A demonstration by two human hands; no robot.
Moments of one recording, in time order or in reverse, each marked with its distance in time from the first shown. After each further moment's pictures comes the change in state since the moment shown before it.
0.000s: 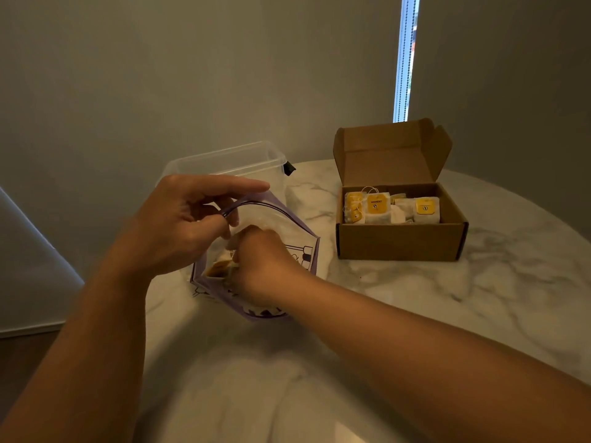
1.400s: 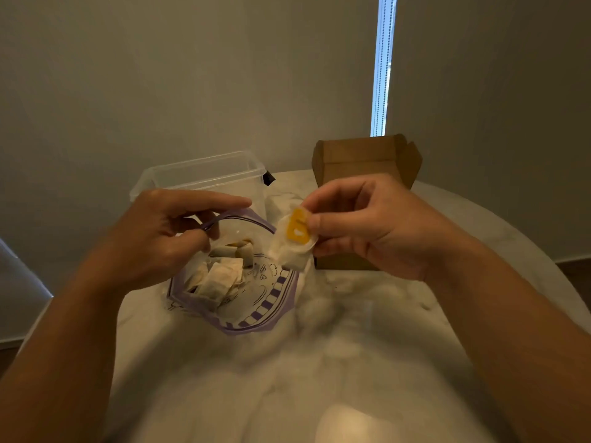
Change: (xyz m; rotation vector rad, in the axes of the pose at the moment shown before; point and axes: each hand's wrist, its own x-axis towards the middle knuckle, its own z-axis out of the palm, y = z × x) left_hand 0.000 0.006 0.003 -0.007 -0.034 -0.021; right_hand -0.075 0.051 -0.129 0.909 0.017 -0.068
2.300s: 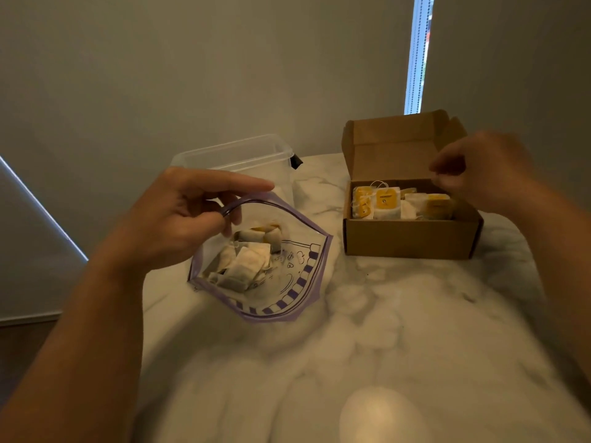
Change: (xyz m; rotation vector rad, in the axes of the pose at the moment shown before) left_hand -0.002 0.002 -0.006 -0.098 -0.039 0.031; right_hand 0.027 0.021 -0.111 -1.324 0.559 0.022
